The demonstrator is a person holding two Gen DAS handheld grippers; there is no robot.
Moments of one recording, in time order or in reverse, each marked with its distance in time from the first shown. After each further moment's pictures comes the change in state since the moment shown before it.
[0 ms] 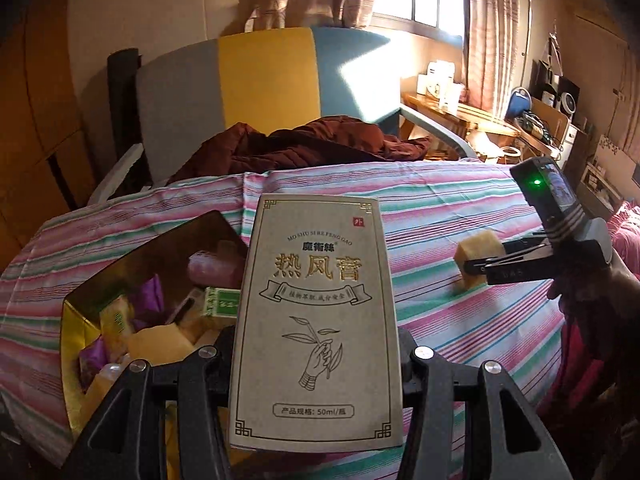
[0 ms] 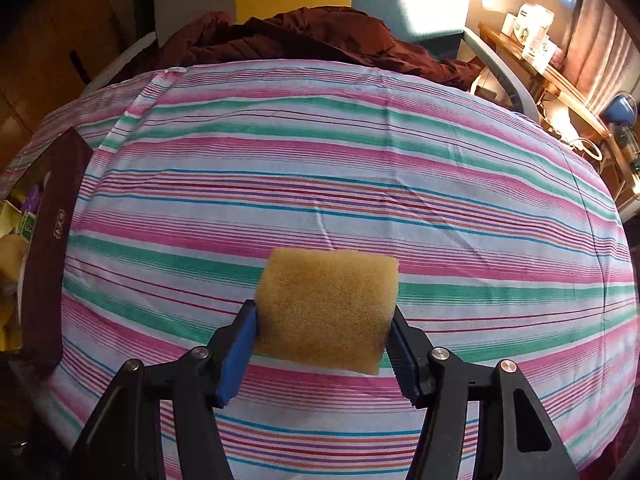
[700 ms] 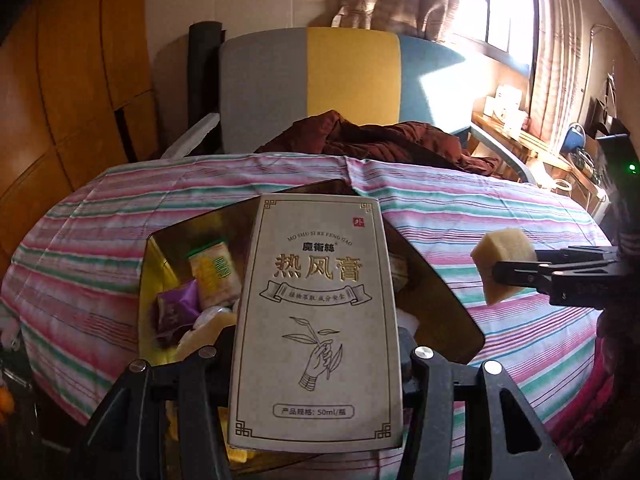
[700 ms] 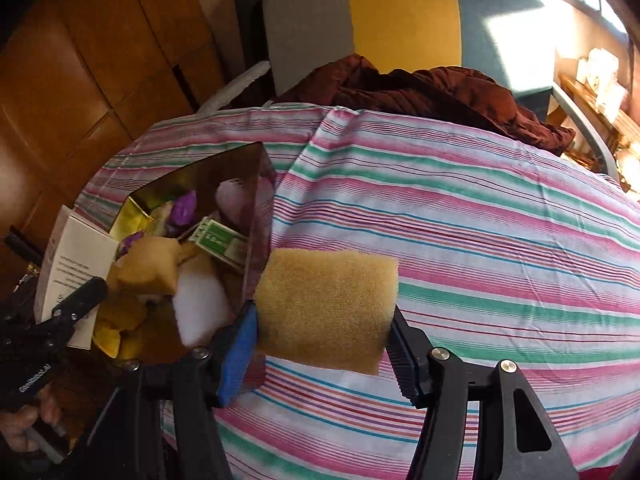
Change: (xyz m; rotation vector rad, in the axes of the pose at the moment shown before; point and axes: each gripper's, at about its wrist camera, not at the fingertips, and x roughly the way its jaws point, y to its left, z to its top) left arm -0.033 0.095 -0.049 -0.177 0.002 0.142; right arm -0.065 0.157 -0.012 -0.102 -0.157 0.291
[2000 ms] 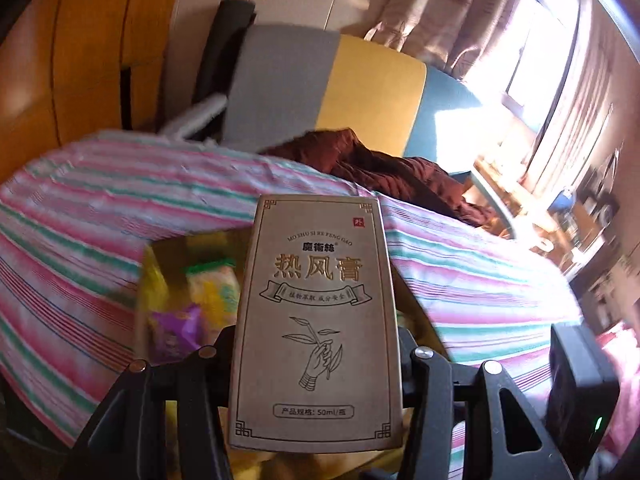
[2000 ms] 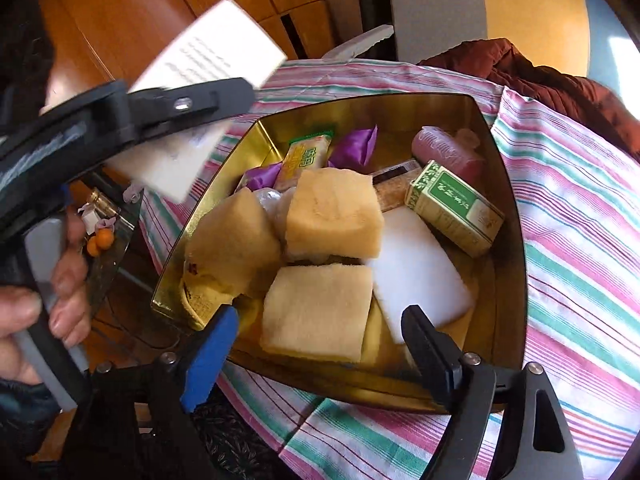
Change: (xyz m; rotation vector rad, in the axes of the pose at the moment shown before) left arm 0.022 0.055 0.051 -0.215 0.019 -0.164; right arm 0.044 0.123 -0.030 -0.187 0.104 0.265
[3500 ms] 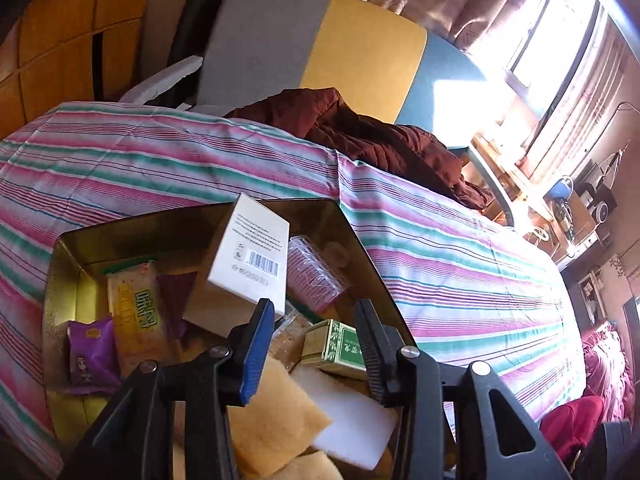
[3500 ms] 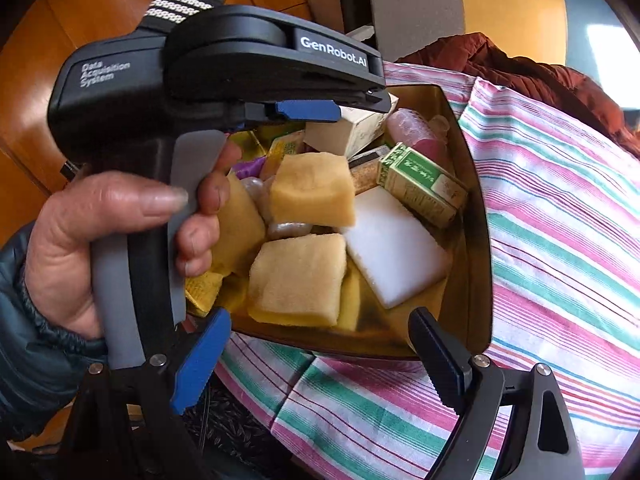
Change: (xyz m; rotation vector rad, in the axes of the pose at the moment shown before) left arm 0.077 -0.030 0.016 -0.005 0.112 -0.027; right arm -0.019 -0.004 -0.022 0.045 -0.014 -0.042
